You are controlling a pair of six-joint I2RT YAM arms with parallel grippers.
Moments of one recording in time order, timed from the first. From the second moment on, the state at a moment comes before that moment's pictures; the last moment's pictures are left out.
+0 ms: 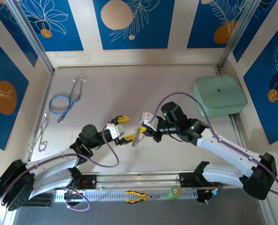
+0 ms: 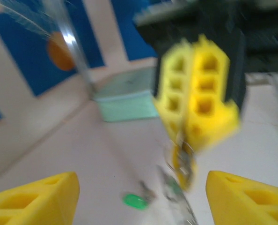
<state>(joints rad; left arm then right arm) -0.78 0.95 0.29 0.71 0.33 0.27 0.82 1.09 0.87 -0.43 -0.42 -0.38</state>
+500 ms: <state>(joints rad) -0.78 0.76 0.28 0.91 -0.34 0.24 0.80 1.50 0.97 -0.01 -0.45 -0.39</state>
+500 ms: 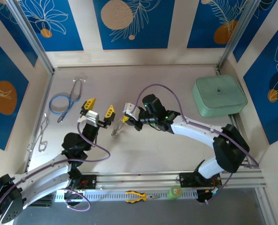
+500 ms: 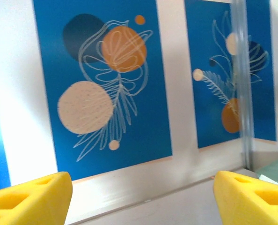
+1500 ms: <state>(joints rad) -0.77 1.03 0.31 0.92 -0.35 0.21 0.86 1.40 0.79 -0.75 -0.10 -0.69</state>
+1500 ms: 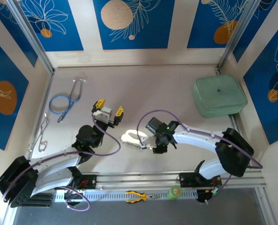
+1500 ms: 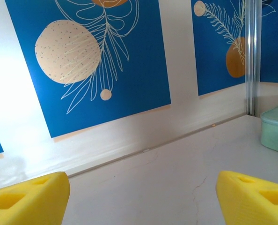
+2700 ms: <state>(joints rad) -0.67 1.10 0.37 0.56 -0.48 -0.29 1.00 1.54 0.76 -0.47 0.03 -0.34</state>
